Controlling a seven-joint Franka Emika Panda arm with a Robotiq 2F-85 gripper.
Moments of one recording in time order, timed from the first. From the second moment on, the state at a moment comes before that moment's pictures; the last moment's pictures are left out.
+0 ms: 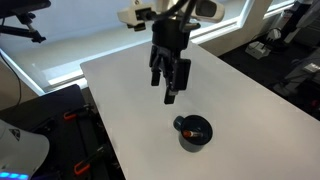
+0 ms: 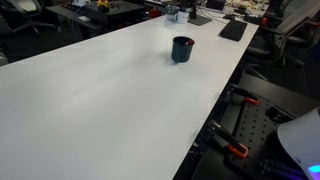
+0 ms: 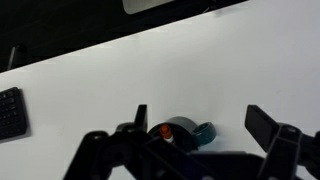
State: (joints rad) arm -0.13 -0.03 -0.07 -2.31 -0.34 1.98 0.22
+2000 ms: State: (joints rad) arm -0.13 0.48 -0.18 -1.92 -0.33 1.98 0.36
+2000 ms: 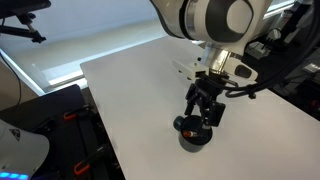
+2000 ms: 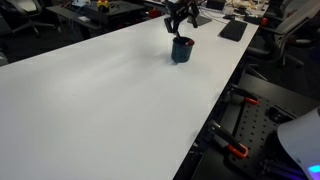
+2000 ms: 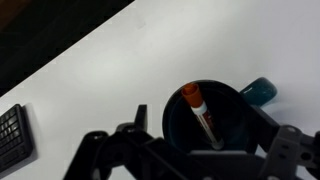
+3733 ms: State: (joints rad) arm -0.12 0.55 -0.20 -1.89 -0.33 1.98 0.36
